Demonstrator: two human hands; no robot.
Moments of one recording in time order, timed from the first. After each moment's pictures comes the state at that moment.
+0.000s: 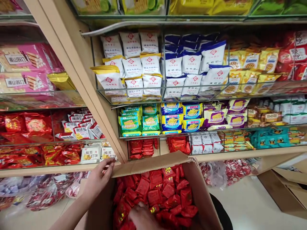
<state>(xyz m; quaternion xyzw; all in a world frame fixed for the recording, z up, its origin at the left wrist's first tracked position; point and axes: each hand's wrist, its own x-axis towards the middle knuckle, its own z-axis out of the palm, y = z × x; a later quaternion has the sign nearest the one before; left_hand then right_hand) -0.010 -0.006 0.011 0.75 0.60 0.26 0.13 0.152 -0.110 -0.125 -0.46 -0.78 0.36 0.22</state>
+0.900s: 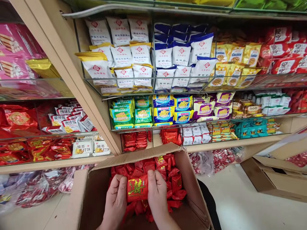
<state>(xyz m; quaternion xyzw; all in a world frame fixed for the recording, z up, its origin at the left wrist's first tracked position) 0.096 -0.106 -0.002 0.50 0.50 0.50 0.50 0.200 -0.119 -0.019 -0.57 -0.31 0.43 0.63</state>
